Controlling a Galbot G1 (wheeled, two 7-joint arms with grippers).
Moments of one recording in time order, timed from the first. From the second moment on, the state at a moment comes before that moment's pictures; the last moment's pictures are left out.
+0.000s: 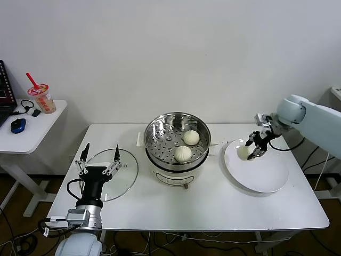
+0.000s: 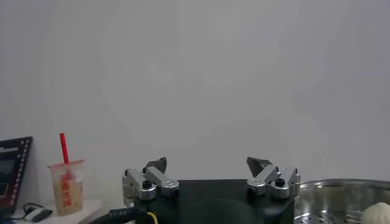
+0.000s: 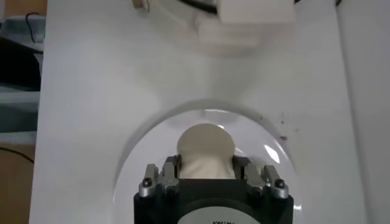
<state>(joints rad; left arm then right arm) 1.55 -1.48 -0.51 -2.21 0.07 0.01 -0.09 0.34 0.66 -1.20 1.10 0.31 -0.19 -1.12</state>
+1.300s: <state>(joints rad) 1.54 -1.48 -0.50 -2.20 0.08 0.01 -0.09 0.11 0.72 -1.03 1.02 0.20 -0.18 -1.09</state>
